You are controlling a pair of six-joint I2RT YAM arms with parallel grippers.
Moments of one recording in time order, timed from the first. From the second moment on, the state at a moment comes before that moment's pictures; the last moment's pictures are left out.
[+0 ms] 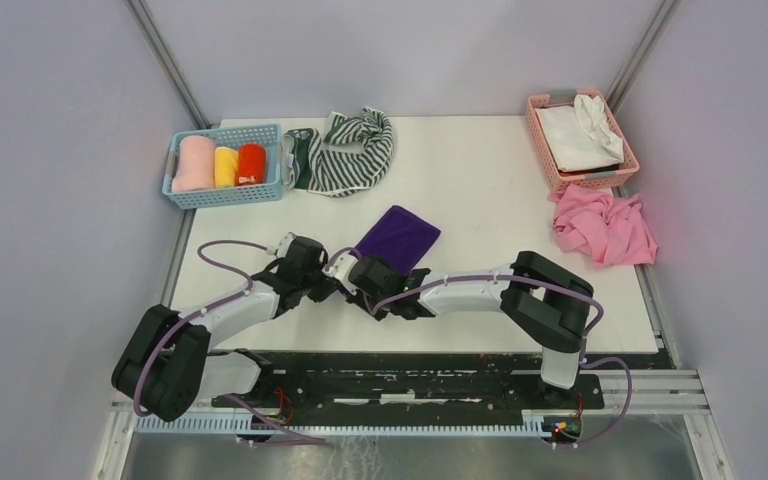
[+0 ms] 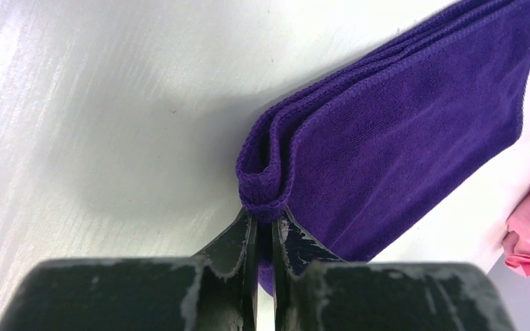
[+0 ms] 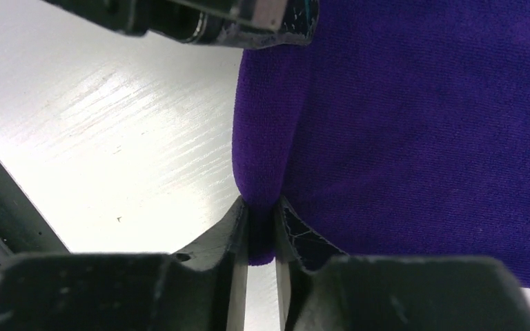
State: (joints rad) left arm -0.48 1.24 0.45 -0.10 -0.09 -1.18; right arm 1.15 1.86 1.08 -0.11 0.10 0.01
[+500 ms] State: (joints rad) left arm -0.48 1.25 0.53 -0.24 -0.11 -1.18; right arm 1.03 1.83 1.06 -0.08 -0.22 0.17
